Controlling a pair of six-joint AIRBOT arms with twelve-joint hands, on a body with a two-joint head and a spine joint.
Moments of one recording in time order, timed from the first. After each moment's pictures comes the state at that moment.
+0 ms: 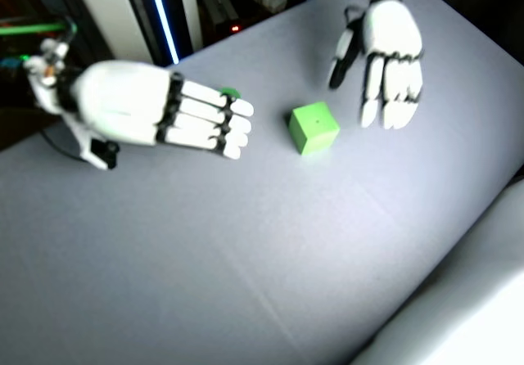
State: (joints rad) left arm 0.76 -1.00 1.09 -0.11 -0.95 0.89; right arm -0.96 -0.90 1.04 -0.24 1.08 -0.73
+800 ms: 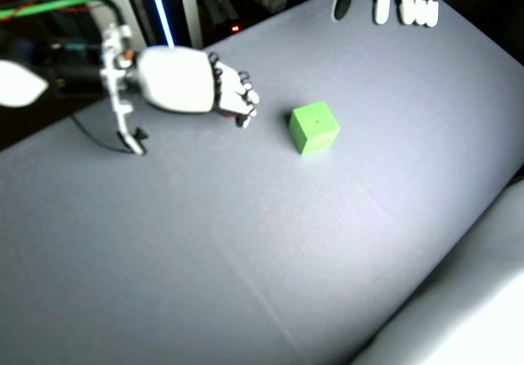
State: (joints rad) left arm 1.05 -0.79 0.88 -0.19 -1.34 0.89; right arm -0.78 -1.02 1.06 -0.63 0.76 -0.63
